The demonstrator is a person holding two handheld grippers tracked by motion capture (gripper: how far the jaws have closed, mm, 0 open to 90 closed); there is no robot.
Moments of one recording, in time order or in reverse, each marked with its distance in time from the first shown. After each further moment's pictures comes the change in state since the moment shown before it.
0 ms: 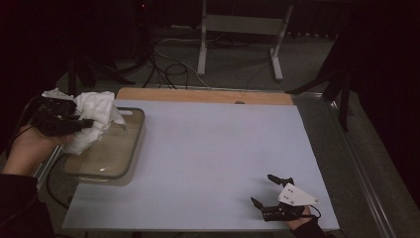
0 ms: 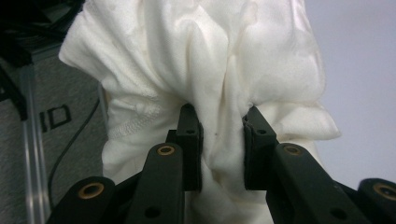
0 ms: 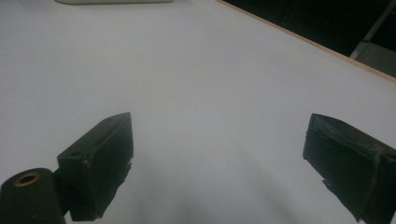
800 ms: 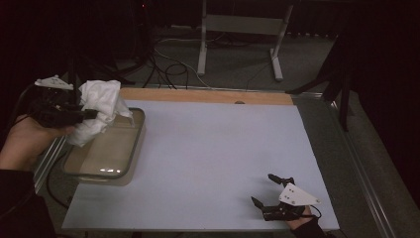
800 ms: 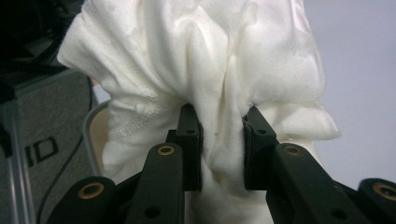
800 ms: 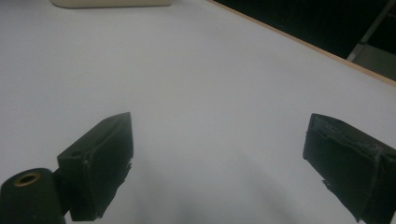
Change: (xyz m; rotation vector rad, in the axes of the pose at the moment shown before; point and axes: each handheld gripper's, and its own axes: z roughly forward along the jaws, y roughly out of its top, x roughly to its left) left arm -0.019 0.030 -0.029 -0.074 -0.073 0.068; right arm -0.001 0.001 -0.001 -0.015 -0.005 0.003
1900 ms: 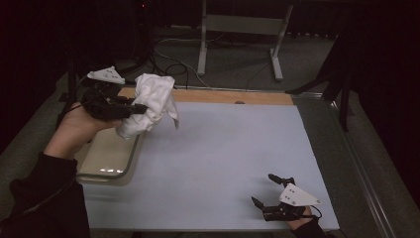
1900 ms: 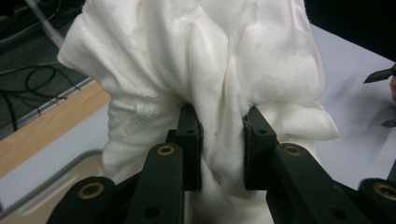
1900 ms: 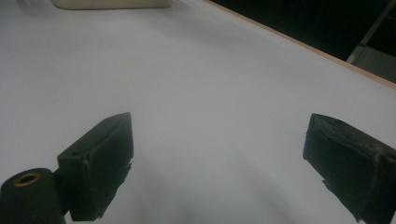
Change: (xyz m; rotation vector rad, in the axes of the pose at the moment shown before) left arm -0.079 0.061 0.030 -0.088 -0.228 0.182; right arm 0.000 0.001 -0.002 -0.001 0.000 0.000
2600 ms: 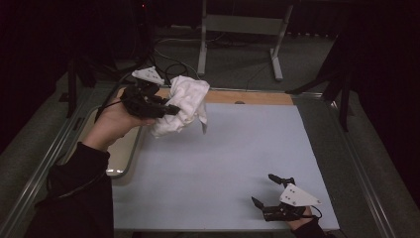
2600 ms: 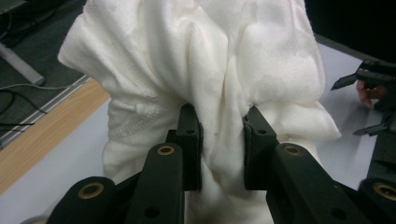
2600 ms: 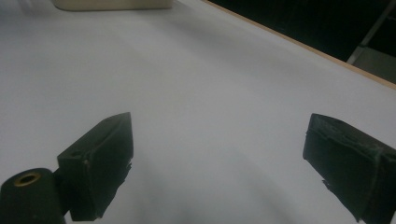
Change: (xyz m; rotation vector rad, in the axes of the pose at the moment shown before) left arm -0.035 0.039 0.052 0.016 -0.113 0.101; right arm 0.000 0.000 0.000 -0.008 0.004 -0.001
